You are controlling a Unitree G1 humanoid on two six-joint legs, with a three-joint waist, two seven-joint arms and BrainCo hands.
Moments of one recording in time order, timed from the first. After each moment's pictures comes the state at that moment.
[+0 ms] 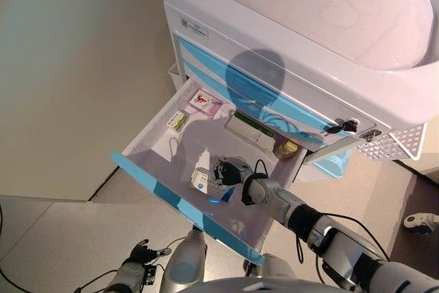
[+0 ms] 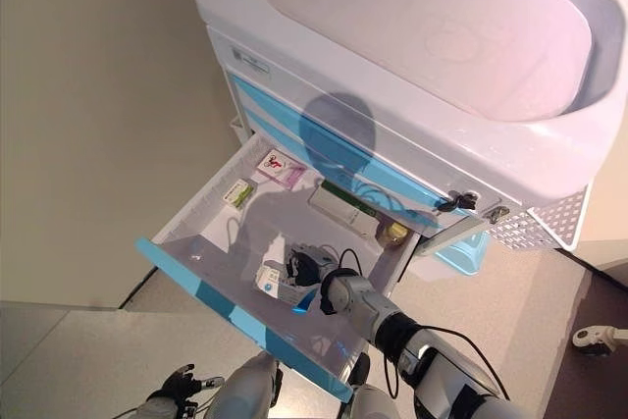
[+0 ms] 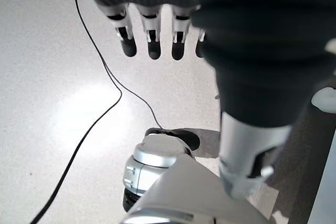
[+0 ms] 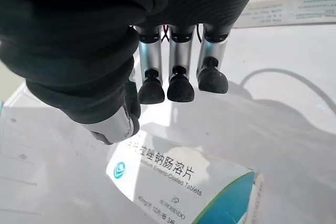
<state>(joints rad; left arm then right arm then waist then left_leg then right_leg) -0.05 0.28 -0.16 1.22 -0.14 -0.04 0.11 -0.51 -0.16 0.80 0.66 -0.46 0.00 -0.05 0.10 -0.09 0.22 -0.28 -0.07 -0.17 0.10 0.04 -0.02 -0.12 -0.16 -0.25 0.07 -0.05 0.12</state>
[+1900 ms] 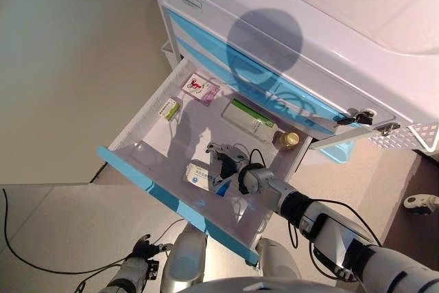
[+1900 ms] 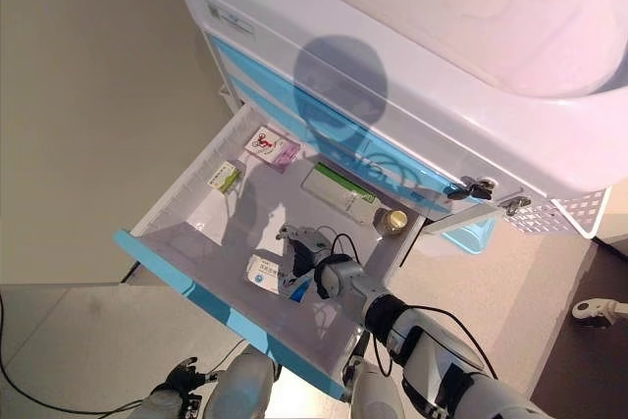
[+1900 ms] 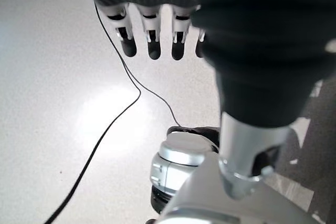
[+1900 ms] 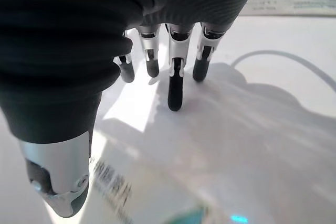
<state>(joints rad) -0.09 0.28 -0.24 1.23 -0.19 -0.05 0.15 -0.65 -0.12 0.86 0.79 -0.53 0.03 -0.14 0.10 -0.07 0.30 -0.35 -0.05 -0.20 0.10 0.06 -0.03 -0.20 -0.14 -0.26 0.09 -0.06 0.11</state>
